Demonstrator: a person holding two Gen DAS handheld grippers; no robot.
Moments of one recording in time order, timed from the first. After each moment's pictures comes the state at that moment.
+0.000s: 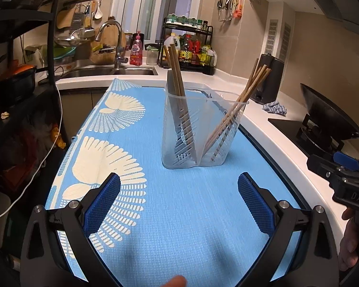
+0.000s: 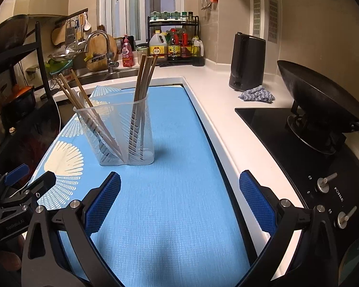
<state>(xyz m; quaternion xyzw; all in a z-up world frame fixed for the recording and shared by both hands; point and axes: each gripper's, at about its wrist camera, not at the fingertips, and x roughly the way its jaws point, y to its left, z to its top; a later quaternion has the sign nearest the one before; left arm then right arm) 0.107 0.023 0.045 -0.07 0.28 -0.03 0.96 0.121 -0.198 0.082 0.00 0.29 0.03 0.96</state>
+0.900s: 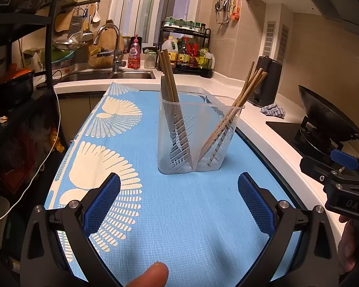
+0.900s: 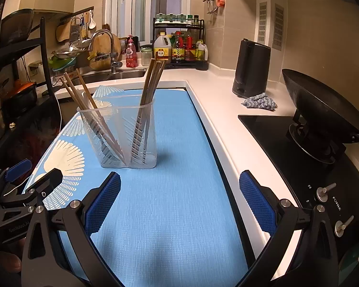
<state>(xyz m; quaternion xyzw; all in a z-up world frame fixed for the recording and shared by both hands) 0.107 0.011 0.046 -0.06 0.27 -0.03 0.96 0.123 -0.187 0.089 -0.02 0.28 0.04 0.96</state>
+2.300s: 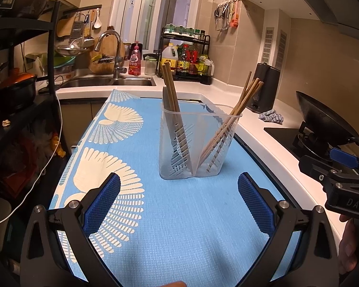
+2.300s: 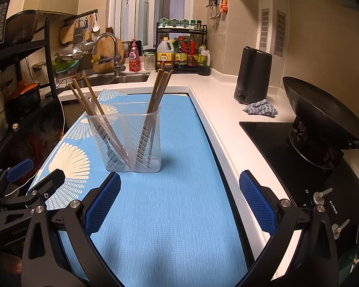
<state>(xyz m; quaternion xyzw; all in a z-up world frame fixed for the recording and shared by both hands) 0.099 0.015 0.055 -0.06 0.26 -0.03 0.96 0.113 -0.181 0.100 -0.02 0.27 0.04 0.96</state>
